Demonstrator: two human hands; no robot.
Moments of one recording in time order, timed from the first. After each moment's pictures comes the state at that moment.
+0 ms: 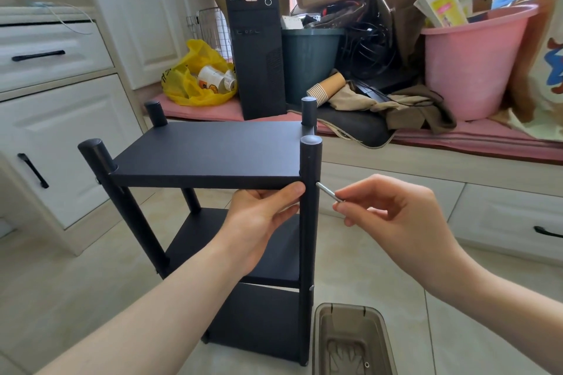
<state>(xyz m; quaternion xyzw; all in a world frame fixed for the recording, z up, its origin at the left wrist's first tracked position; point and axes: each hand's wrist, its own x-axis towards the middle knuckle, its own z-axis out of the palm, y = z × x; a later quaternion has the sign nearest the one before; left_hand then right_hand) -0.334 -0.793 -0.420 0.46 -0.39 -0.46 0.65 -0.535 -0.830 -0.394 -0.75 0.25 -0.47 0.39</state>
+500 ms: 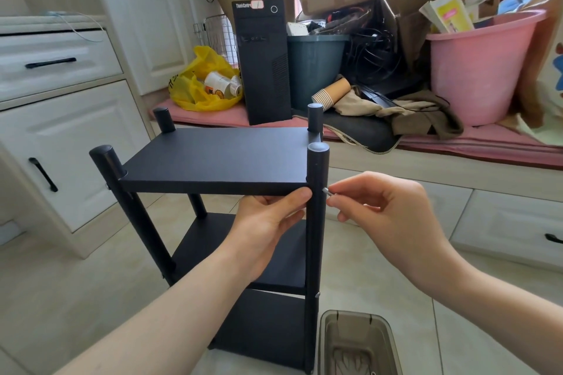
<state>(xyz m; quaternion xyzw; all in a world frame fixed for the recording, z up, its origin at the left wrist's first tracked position) -0.332 -0.791 -0.420 0.47 -0.41 -0.46 0.63 -0.515 -0.834 -0.387 -0.75 0.28 -0.48 0.35</state>
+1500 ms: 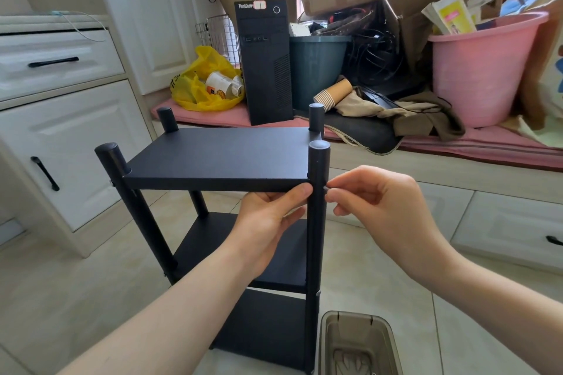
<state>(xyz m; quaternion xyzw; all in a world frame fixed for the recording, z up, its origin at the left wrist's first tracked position) -0.333 -0.793 -0.415 0.47 -0.41 -0.46 0.63 -0.507 -0.838 -0.382 -0.75 0.28 -0.46 0.37</state>
